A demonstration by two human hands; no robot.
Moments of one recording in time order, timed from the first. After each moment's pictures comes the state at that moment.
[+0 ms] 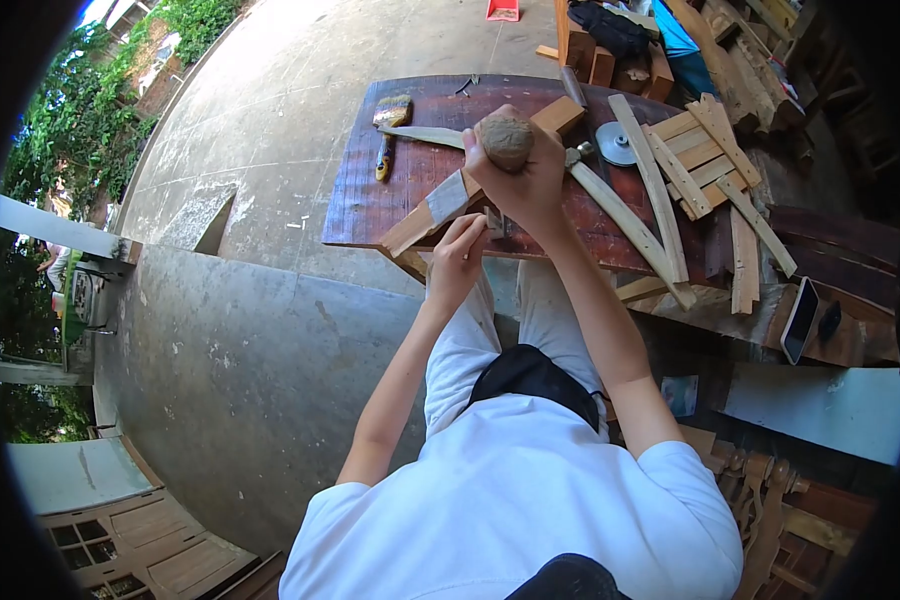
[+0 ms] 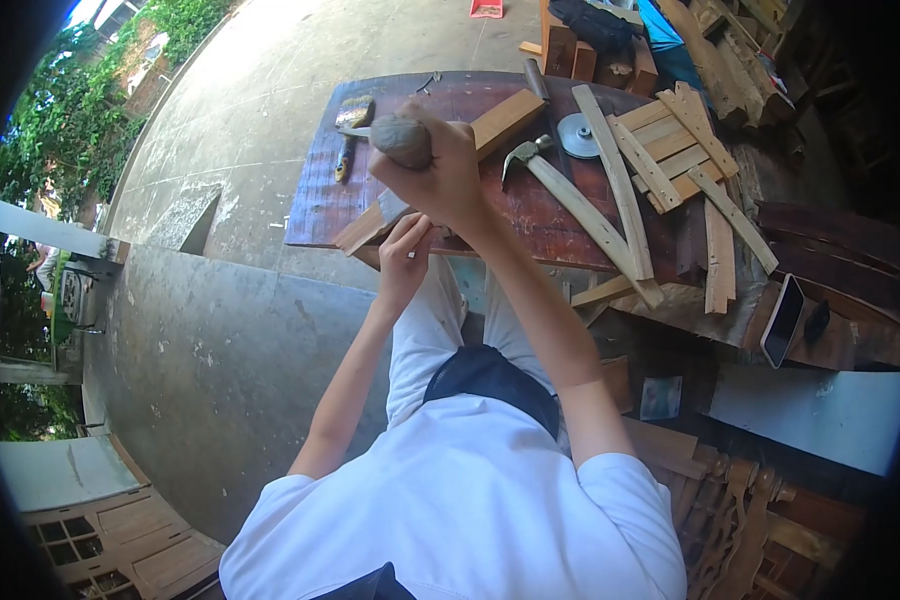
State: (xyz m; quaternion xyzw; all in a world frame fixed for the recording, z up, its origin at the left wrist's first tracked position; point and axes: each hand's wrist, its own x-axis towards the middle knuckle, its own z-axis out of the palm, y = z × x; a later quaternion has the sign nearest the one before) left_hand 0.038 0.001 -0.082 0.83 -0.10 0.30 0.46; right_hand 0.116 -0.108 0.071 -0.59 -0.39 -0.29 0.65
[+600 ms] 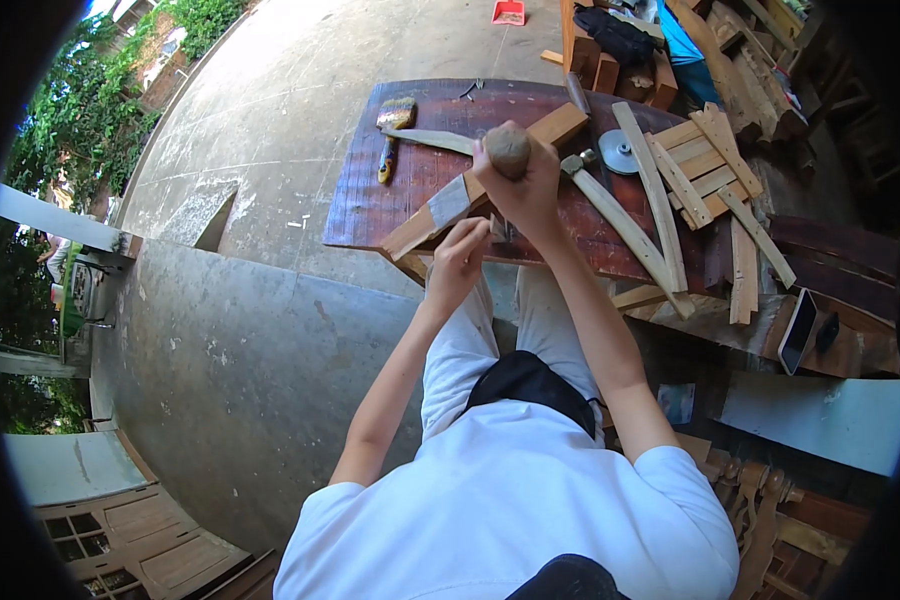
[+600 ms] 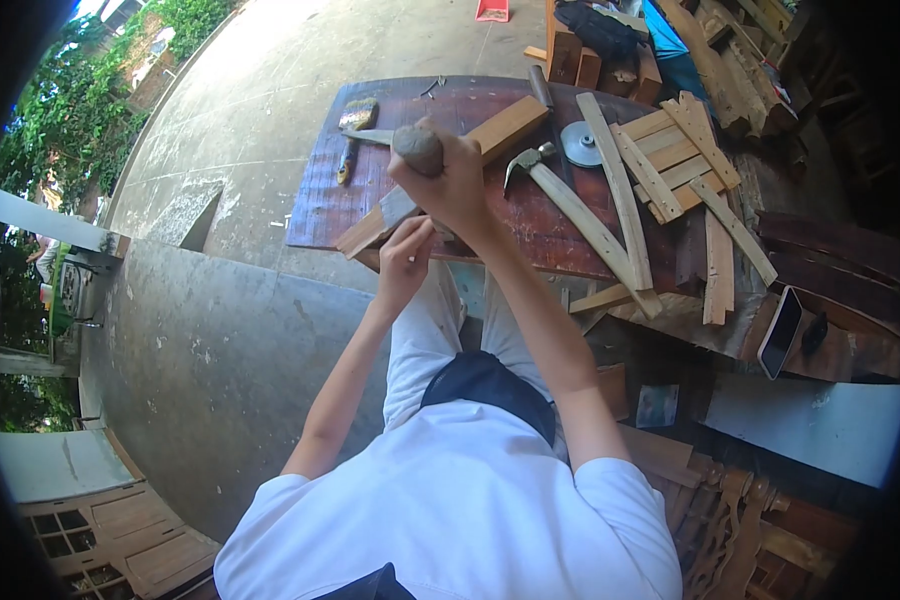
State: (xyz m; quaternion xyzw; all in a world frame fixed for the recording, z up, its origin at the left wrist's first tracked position) left_hand 0.047 0.003 -0.079 0.82 -0.11 0.29 0.48; right_hand 0.130 -0.104 0.047 -0.61 -0.35 -0.26 0.67
